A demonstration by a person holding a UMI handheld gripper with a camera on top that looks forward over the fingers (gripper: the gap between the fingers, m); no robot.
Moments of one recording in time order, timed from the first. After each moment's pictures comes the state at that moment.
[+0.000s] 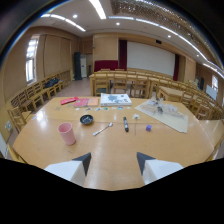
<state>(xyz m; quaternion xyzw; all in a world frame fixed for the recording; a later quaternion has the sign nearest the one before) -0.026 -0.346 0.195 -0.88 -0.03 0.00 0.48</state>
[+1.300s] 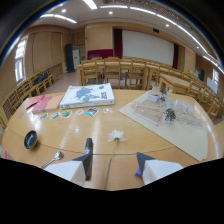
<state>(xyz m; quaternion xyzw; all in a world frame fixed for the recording) 0.114 -0.009 0.069 -0.90 -0.01 0.00 0.43</state>
